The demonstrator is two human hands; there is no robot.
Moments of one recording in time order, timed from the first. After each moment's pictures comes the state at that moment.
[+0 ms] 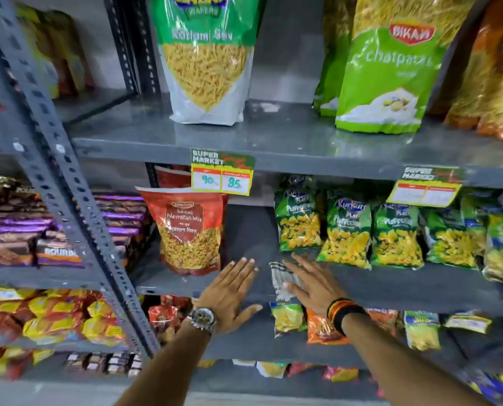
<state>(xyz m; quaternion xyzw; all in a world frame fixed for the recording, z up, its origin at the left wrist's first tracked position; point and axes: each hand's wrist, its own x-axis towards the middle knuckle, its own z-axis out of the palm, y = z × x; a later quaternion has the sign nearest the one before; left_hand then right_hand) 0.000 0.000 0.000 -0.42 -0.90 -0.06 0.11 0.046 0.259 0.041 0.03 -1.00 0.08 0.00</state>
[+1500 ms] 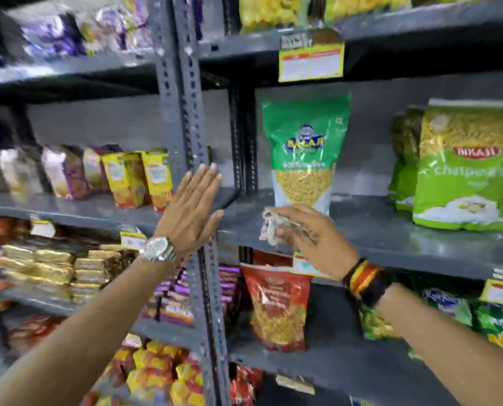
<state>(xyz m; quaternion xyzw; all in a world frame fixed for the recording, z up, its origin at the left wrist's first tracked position) -0.024 -0.232 0.369 -0.28 -0.85 0.03 0.45 0.032 0.059 0.360 0.34 -0.83 0.38 0.24</state>
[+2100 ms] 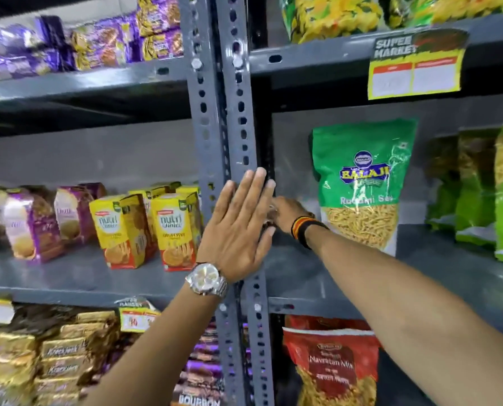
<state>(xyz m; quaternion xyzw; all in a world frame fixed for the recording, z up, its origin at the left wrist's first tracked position) -0.131 -0.249 0.403 -0.30 -0.76 0.04 0.57 -0.258 -0.071 0.411 0.11 -0.95 0.20 0.22</state>
